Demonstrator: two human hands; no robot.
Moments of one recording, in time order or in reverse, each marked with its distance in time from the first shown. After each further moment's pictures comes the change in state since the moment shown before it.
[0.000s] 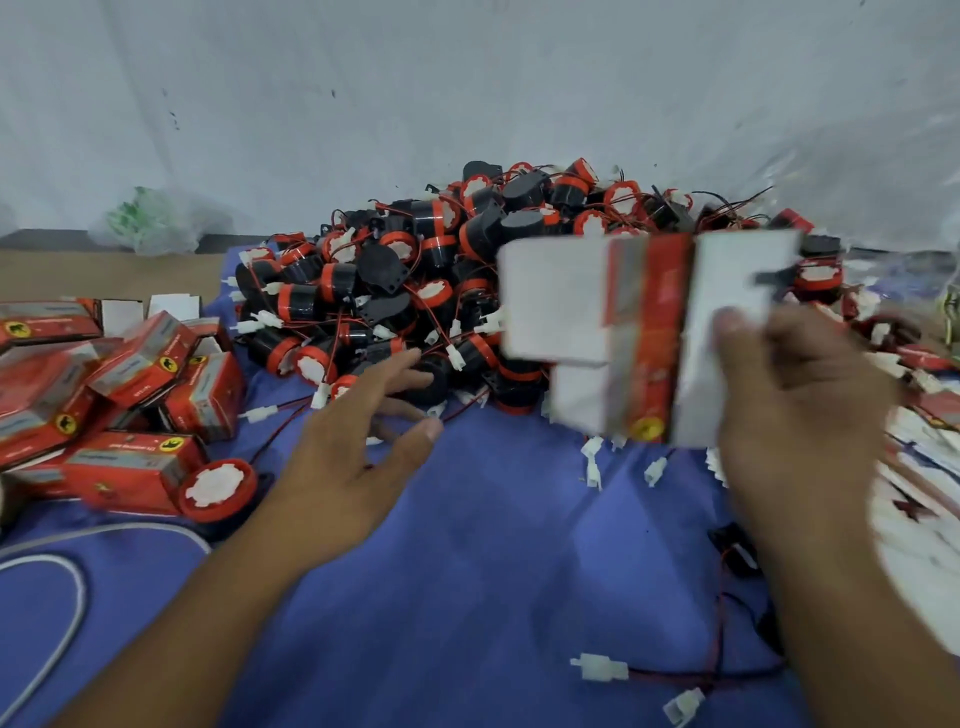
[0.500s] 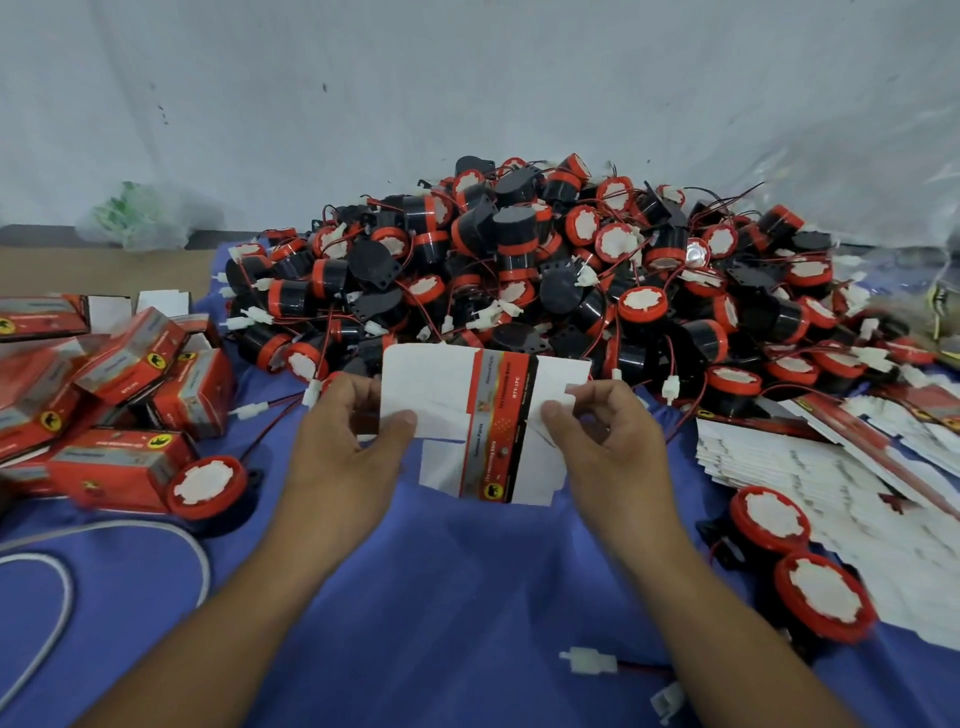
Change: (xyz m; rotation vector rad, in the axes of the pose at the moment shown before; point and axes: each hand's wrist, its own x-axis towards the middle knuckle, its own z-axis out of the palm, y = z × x) left_hand 0.002 0.011 0.024 -0.237 0.282 -0.323; right_hand -0.051 0.045 0.055 0.018 -0.342 0.343
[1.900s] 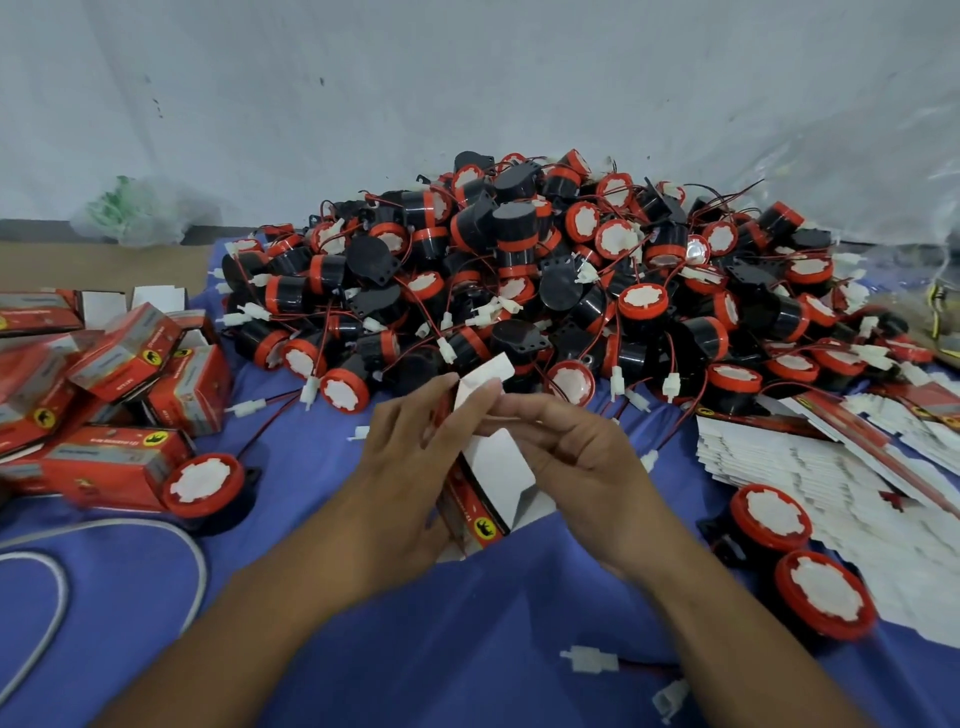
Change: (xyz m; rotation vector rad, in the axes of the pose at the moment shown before) left_hand -0.011 -0.009 0.007 0.651 -0.450 0.578; right_hand -0.013 -0.018 0.001 0.288 -0.533 -0.130
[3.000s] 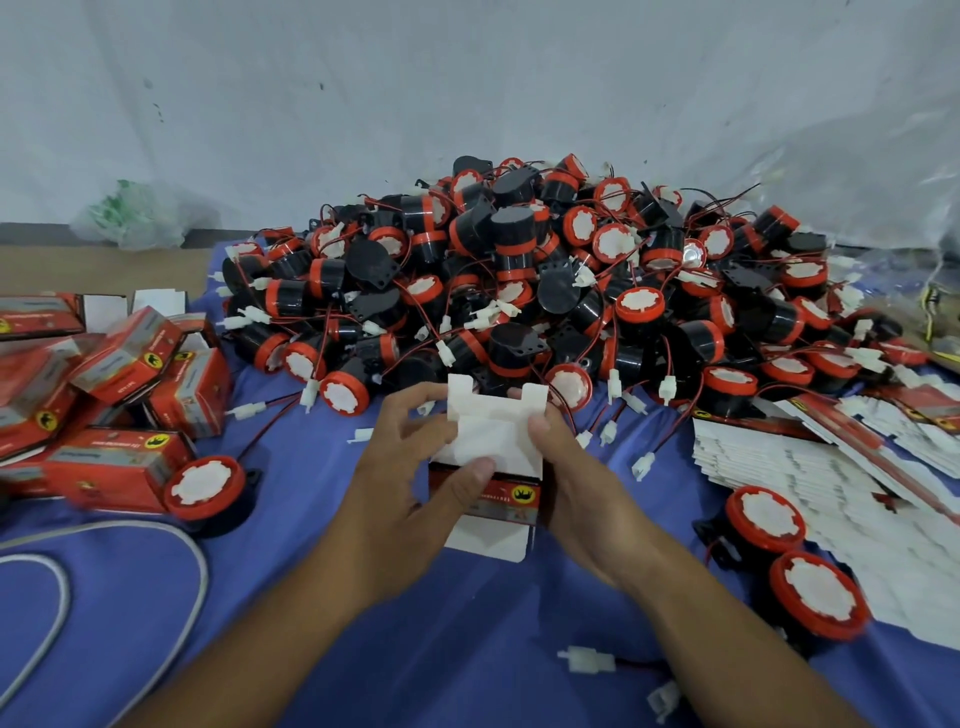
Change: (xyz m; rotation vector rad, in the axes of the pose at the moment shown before) left_hand 0.000 0.015 0.006 -0.506 0.236 -0.166; right_hand 0.000 0.008 0.005 0.526 -0.007 0.340
